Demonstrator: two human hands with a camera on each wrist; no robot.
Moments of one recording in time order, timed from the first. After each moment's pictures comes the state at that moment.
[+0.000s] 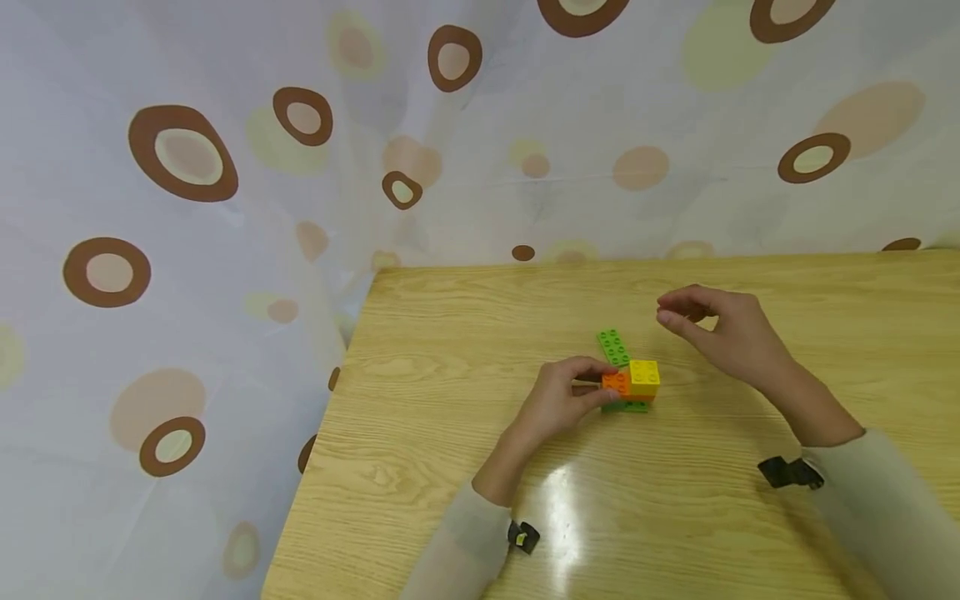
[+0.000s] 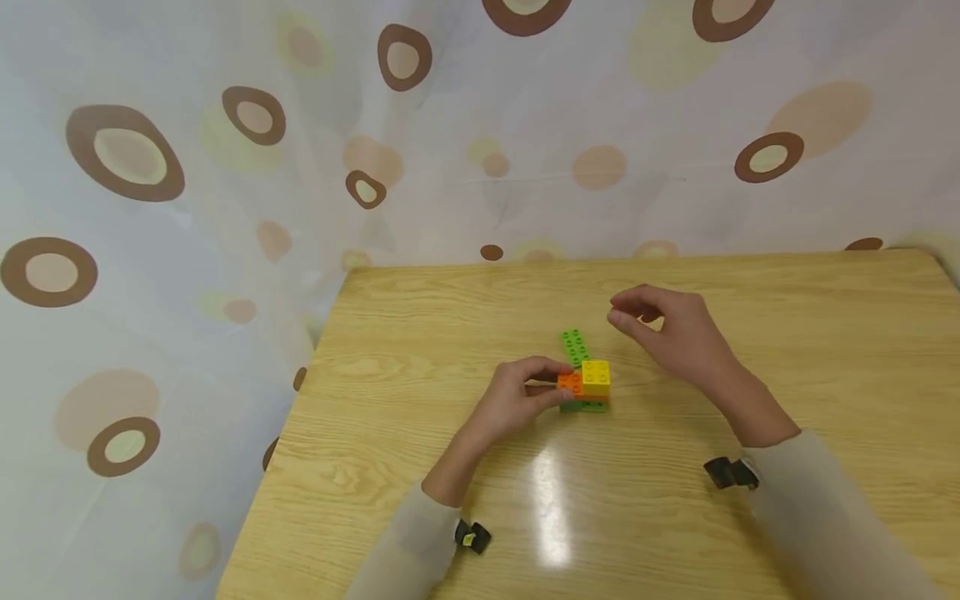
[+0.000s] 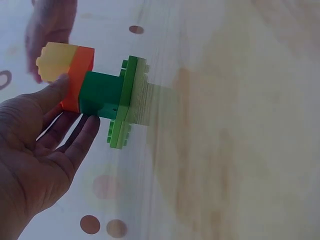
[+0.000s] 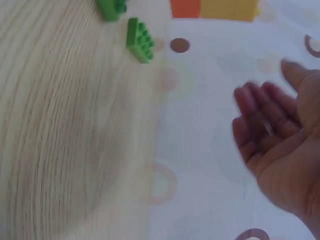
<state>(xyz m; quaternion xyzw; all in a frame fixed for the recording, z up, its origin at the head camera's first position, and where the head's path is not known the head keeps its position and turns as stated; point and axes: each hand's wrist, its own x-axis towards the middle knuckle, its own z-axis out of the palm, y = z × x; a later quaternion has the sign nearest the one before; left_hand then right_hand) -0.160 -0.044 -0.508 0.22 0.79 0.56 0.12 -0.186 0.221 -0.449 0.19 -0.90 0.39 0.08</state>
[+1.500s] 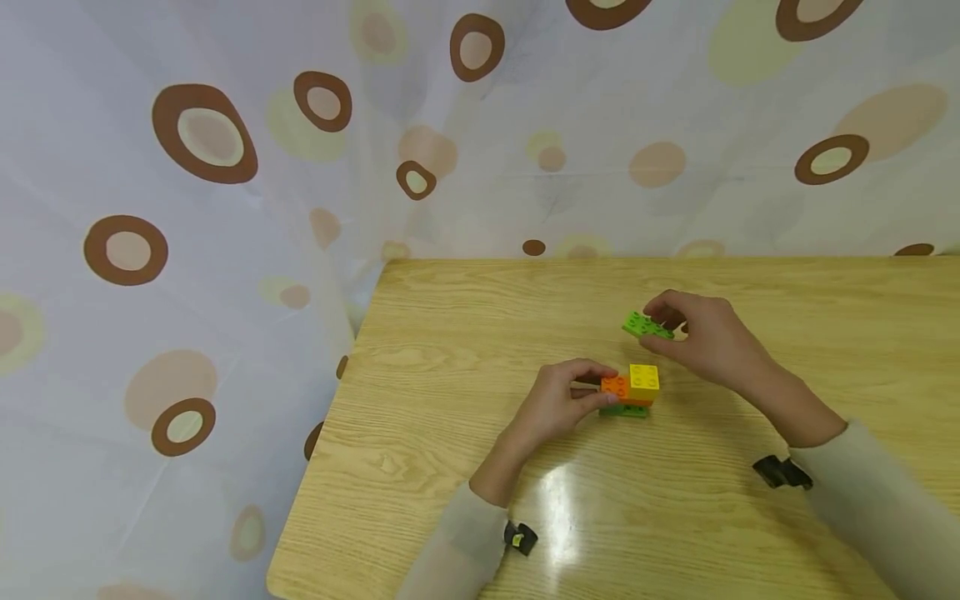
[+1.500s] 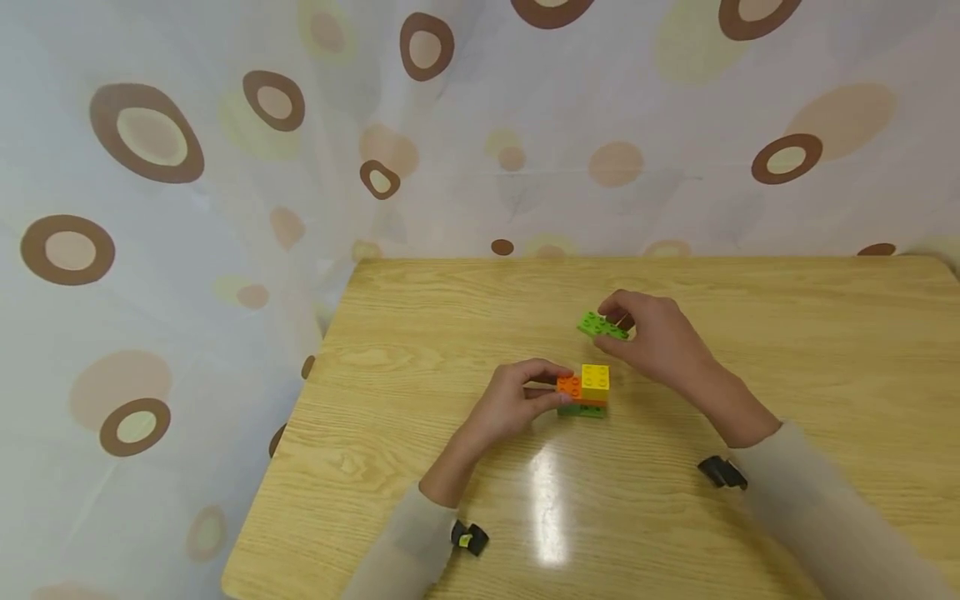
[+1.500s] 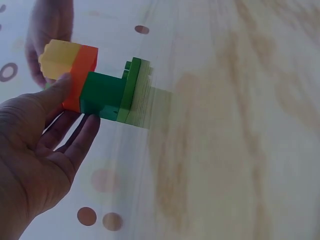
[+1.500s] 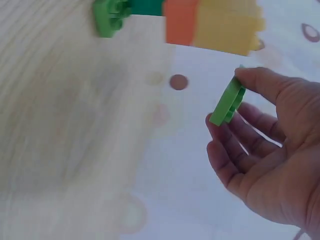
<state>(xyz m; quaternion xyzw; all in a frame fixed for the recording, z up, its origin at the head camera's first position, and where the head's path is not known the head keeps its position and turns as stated) -0.151 -0.062 -0.510 0.22 0.78 0.57 0.12 -0.182 0.187 -0.436 0.22 -0.92 0.32 0.03</state>
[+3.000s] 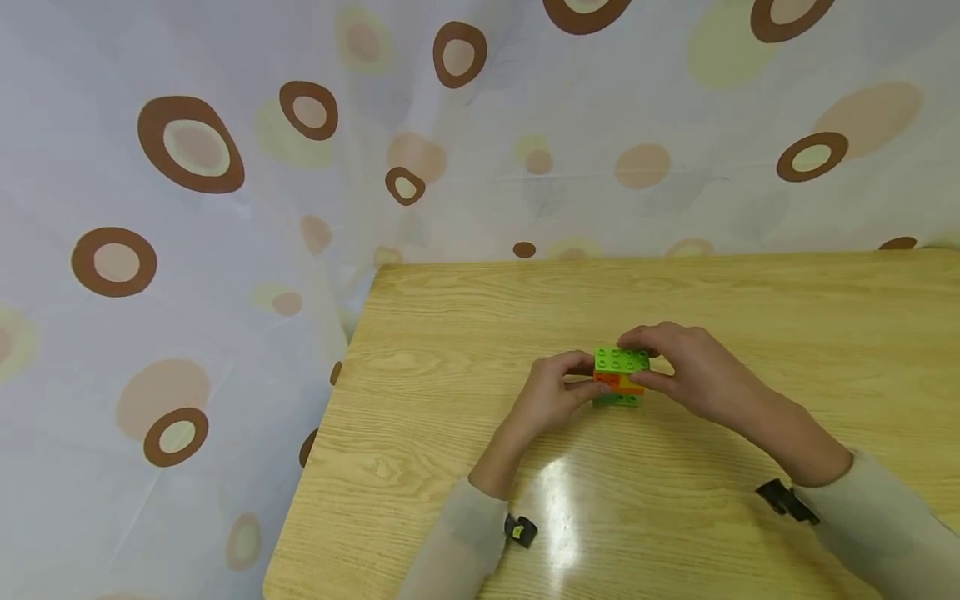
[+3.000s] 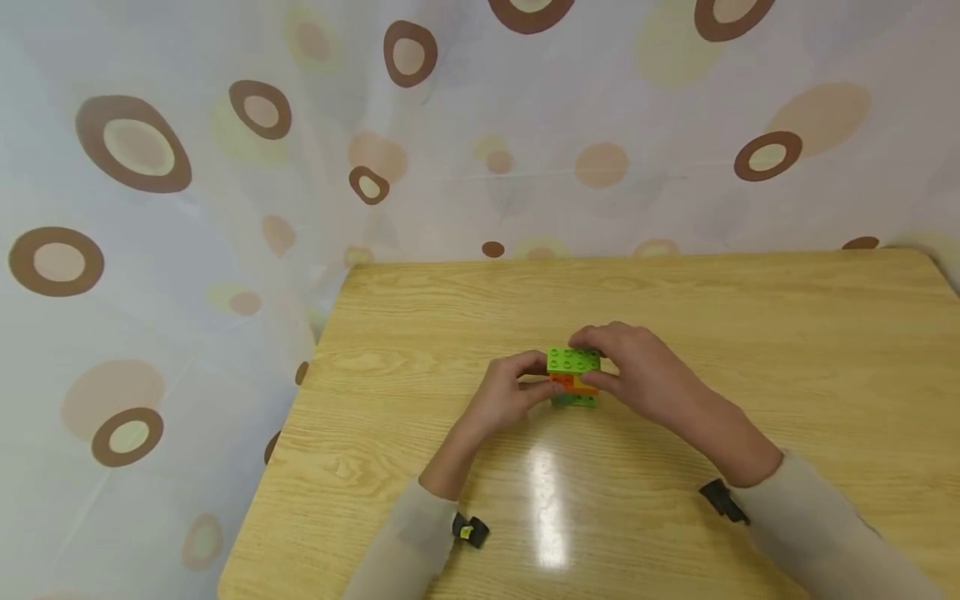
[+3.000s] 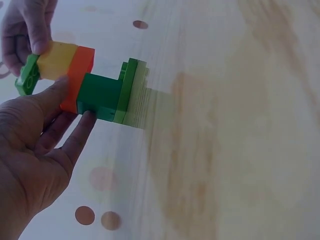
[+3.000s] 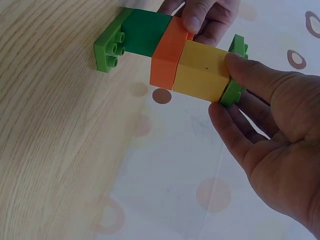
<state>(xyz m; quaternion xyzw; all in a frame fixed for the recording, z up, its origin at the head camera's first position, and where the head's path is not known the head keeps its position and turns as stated) -0.159 -0.054 -0.509 0.22 0.79 0.56 0.10 -0.146 0.181 -0.432 0.33 -0.90 0.28 0.07</state>
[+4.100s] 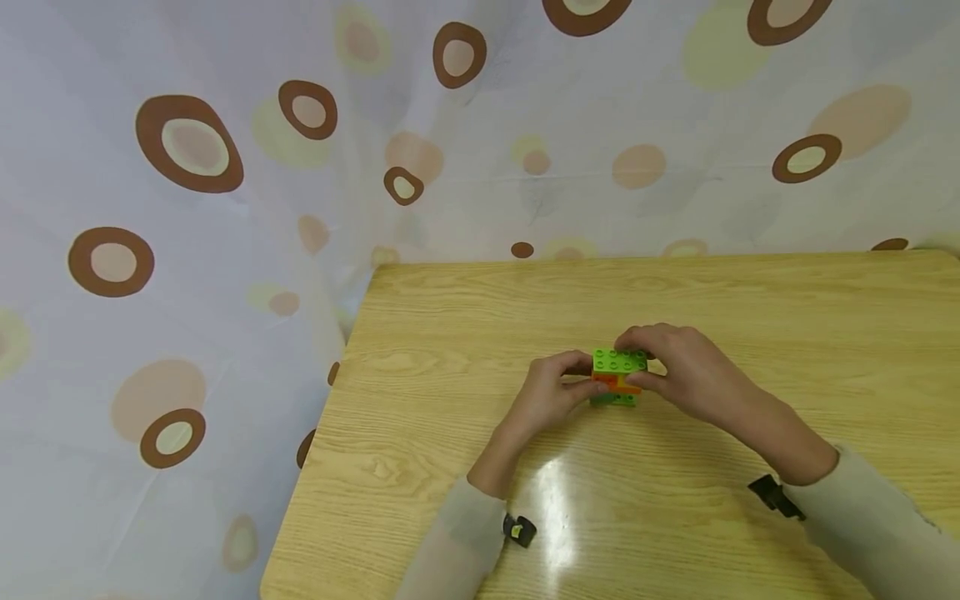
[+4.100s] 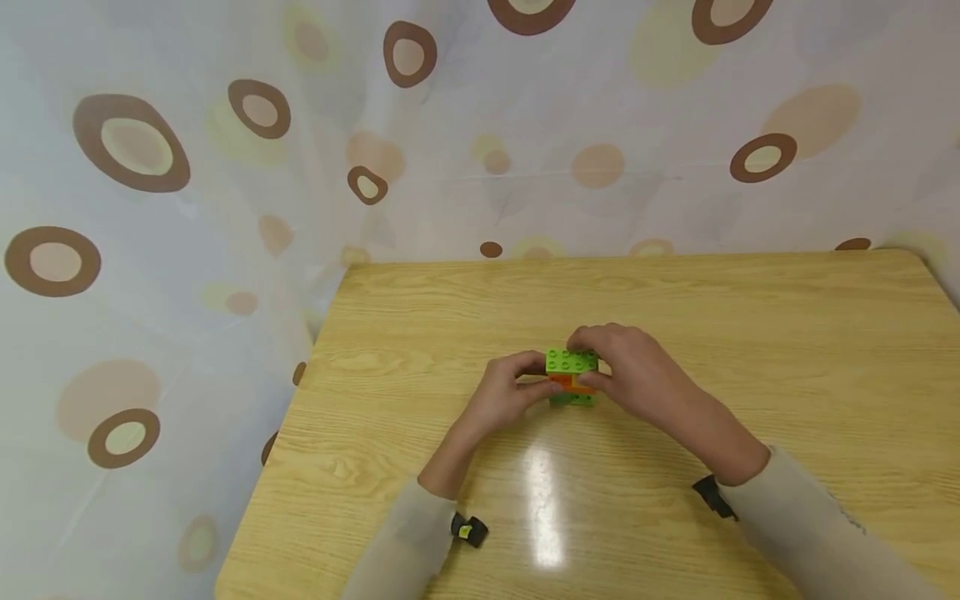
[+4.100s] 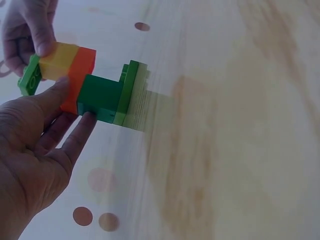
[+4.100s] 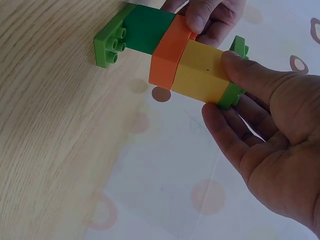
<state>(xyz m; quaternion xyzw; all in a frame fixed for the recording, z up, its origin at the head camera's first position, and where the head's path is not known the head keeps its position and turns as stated) -0.159 -0.056 -0.510 0.22 0.80 0.54 0.09 -0.145 0.172 -0.429 0.32 -0.91 0.26 0.06</state>
